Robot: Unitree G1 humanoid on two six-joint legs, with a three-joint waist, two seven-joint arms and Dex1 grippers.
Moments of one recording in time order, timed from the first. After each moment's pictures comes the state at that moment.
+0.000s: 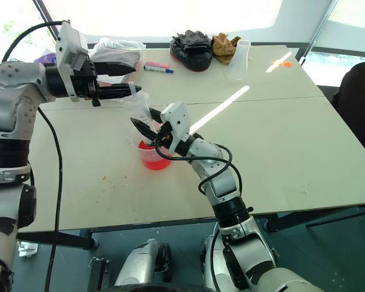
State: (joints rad) left arm -0.99 0.72 -0.01 0.19 -0.38 0.45 -1.19; right arm -0.57 0.00 0.22 0.06 0.21 0.14 0.59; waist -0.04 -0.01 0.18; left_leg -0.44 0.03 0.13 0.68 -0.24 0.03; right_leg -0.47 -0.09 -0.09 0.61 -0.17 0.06
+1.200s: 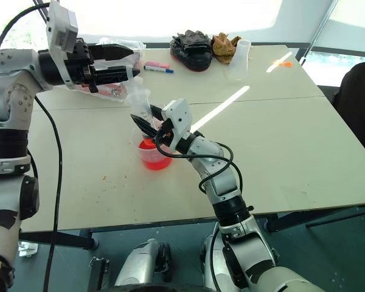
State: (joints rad) left arm -1.06 0.71 0.02 0.23 -0.41 0.45 -1.18; right arm -0.58 0.00 0.21 0.05 0.22 0.14 0.59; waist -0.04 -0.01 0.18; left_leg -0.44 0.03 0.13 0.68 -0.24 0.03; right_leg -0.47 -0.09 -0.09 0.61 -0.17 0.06
